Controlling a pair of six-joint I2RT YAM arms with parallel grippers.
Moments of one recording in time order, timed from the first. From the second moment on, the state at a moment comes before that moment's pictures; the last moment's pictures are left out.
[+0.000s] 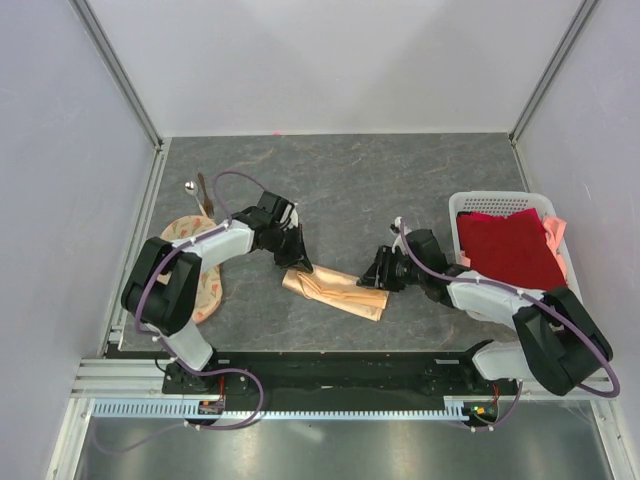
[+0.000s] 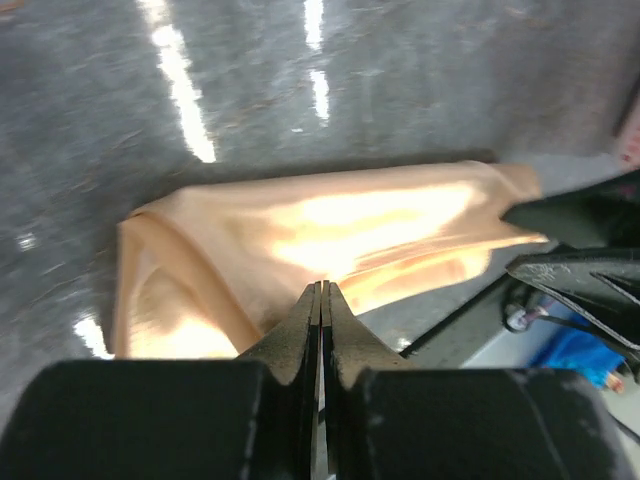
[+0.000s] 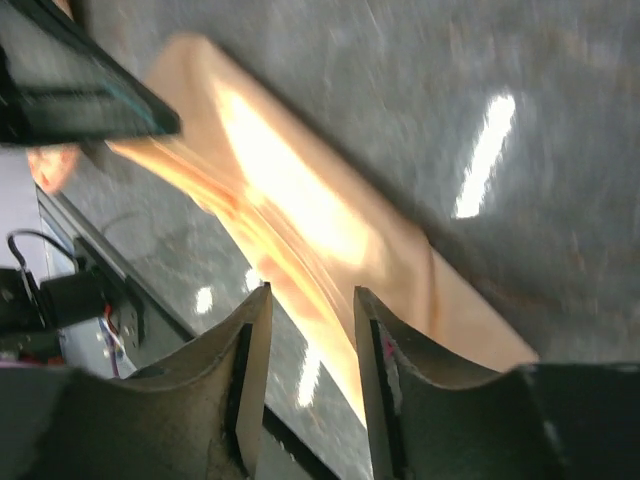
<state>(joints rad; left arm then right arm) -0.46 1.68 1.00 -0.41 0.48 -0.54 0.52 1.34 0.53 0.12 -0.40 0.71</state>
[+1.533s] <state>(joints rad) -0.62 1.68 0.92 -0.30 0.11 -0.66 0.61 1.27 0.48 -0.06 -0.23 0.62</state>
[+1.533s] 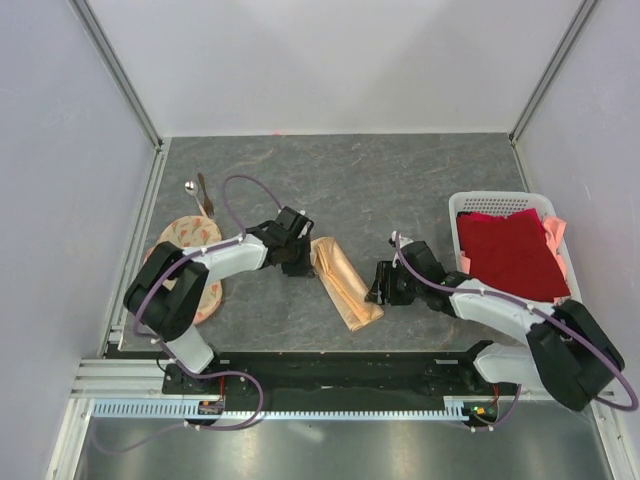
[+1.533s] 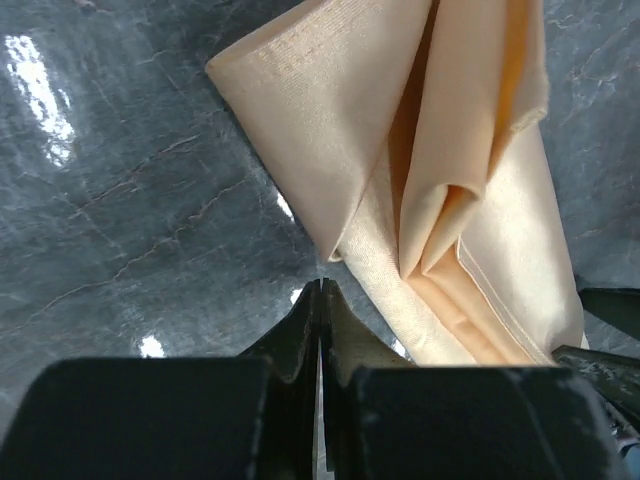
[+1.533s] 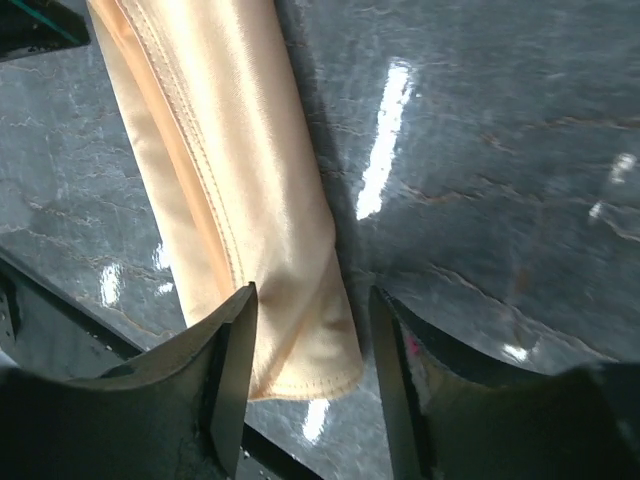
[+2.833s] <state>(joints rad) -0.72 1.66 0.67 0.09 0.42 -0.93 1.01 1.59 0.88 -0.44 0.20 0.36</state>
